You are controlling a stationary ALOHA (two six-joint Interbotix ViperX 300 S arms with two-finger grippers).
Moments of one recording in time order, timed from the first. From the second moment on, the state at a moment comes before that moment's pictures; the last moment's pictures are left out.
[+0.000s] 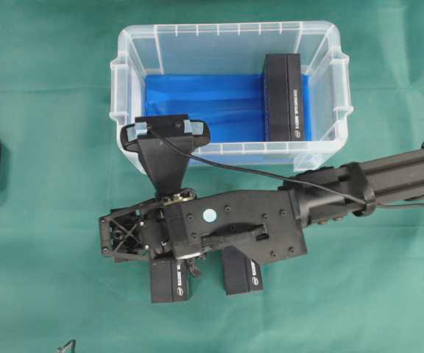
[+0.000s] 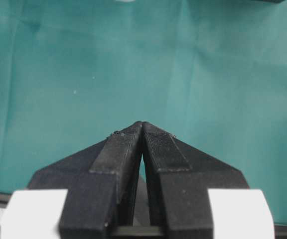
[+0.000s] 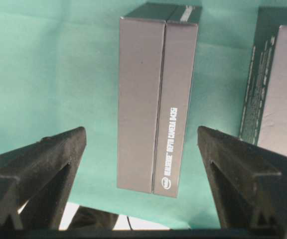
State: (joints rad) left arm -0.05 -0.95 0.54 0.02 1.38 -0.25; right arm 0.22 0.57 -0.70 -0.12 1.45 1.84
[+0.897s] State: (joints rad) left arm -0.05 -0.95 0.54 0.02 1.38 -0.25; right arm 0.25 0.28 -0.31 -0.11 1.45 1.81
